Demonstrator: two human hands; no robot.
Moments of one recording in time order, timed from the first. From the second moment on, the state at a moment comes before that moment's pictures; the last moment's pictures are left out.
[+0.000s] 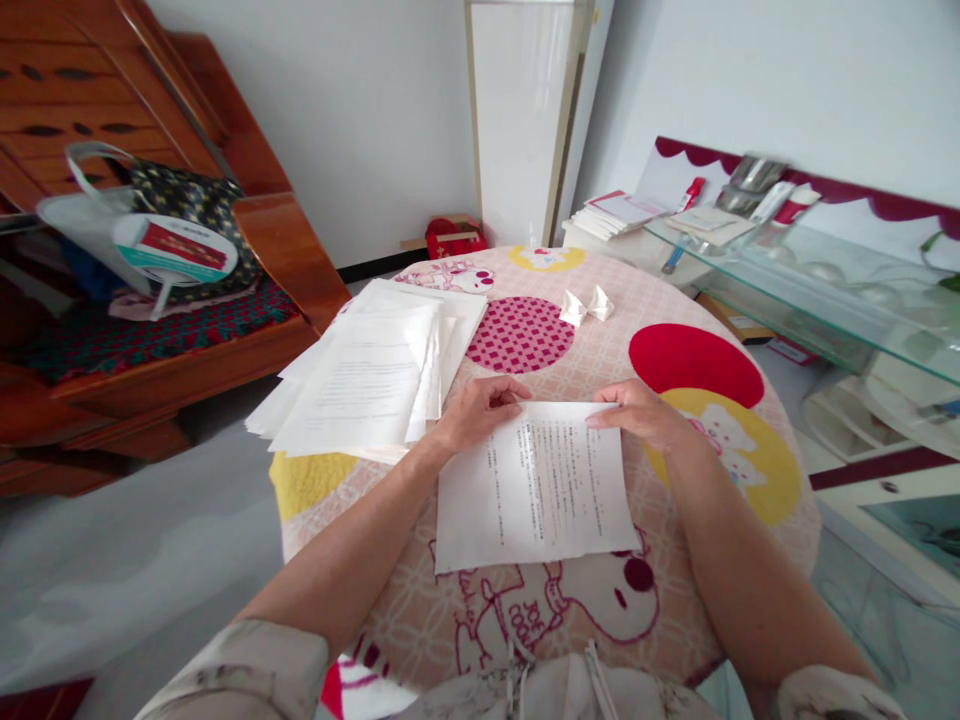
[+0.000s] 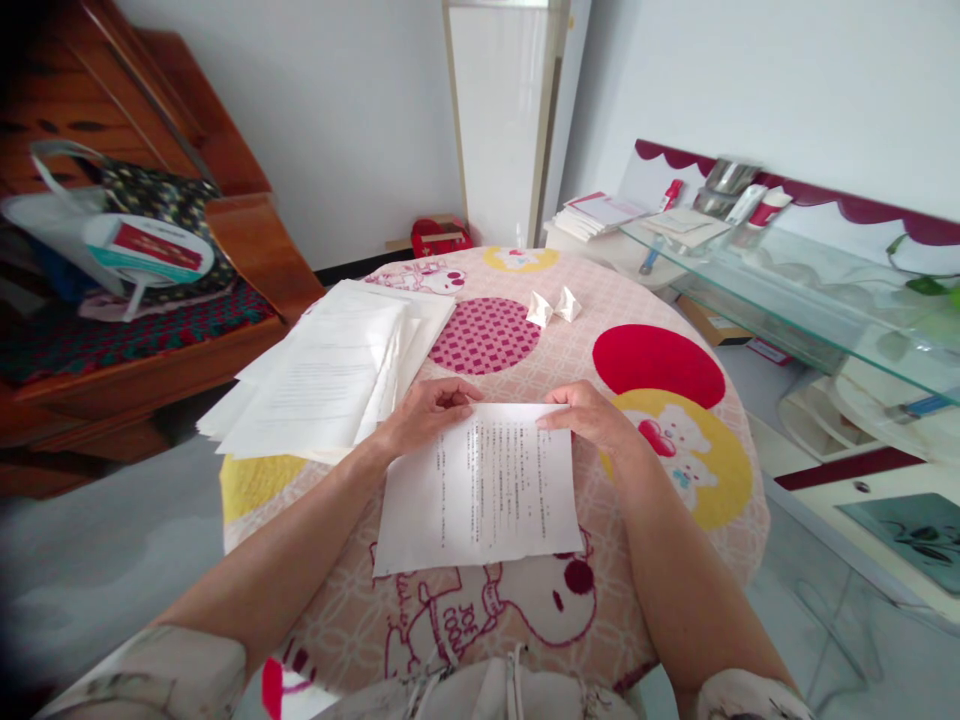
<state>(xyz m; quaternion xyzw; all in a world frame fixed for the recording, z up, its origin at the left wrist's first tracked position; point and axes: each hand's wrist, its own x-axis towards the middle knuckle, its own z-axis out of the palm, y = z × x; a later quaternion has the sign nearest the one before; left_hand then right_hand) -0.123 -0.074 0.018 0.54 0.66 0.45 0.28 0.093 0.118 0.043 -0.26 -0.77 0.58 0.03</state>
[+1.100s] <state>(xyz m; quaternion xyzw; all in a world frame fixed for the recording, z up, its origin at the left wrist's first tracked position) -0.076 -0.074 -0.028 0.64 0.76 0.10 0.01 0.086 0.146 0.005 -0.39 -0.84 0.31 0.22</state>
